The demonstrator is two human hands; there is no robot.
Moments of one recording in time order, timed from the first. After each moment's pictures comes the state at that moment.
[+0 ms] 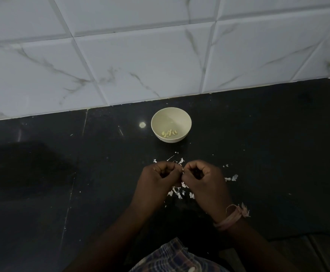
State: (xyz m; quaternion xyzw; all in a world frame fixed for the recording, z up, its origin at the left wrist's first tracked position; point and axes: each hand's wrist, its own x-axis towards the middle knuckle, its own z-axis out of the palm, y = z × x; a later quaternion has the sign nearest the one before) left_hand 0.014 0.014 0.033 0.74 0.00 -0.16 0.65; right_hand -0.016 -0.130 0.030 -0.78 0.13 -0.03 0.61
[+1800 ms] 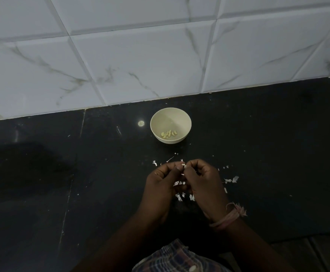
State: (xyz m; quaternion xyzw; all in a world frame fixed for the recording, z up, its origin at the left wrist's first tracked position) left_hand 0.012 -0.009 0.016 0.55 0.12 -0.20 0.80; right_hand -0.003 -0.121 0.018 -0.70 0.20 -0.02 0.69
